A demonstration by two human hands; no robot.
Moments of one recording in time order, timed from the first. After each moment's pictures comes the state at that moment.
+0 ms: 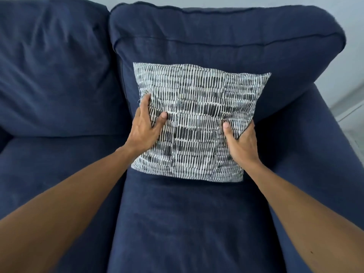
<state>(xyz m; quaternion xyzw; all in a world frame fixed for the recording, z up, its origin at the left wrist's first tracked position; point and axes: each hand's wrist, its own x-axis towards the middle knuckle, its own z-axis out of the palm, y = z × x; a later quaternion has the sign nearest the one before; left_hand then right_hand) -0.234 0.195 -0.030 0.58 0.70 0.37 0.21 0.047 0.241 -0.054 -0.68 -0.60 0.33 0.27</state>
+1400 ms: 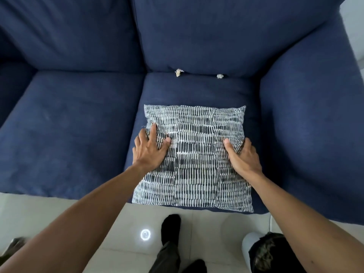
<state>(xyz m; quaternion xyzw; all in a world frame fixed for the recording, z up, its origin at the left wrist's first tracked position) -0.153 -0.060 -0.132 0.46 0.84 0.08 0.26 0.129 0.014 -0.120 -0.72 -0.59 0.36 0.00</state>
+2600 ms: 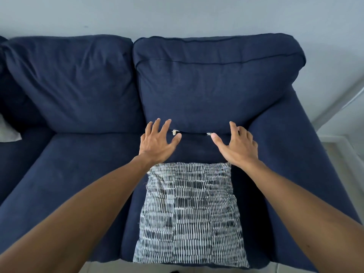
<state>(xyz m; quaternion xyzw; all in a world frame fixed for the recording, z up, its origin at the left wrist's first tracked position) -0.167 0.086 0.037 0.58 0.79 0.14 0.15 0.081 0.152 0.034 -0.66 -0.73 0.17 0.07</state>
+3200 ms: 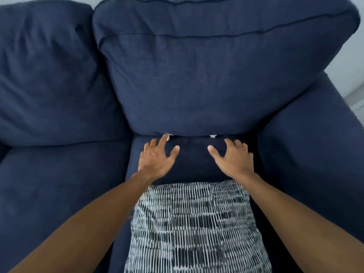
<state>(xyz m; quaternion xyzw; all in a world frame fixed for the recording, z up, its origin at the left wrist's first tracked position) -0.194 0.189 -0.113 0.56 0.79 0.11 0.22 0.043 0.243 -0.111 -0.68 -0.71 0.19 0.02</state>
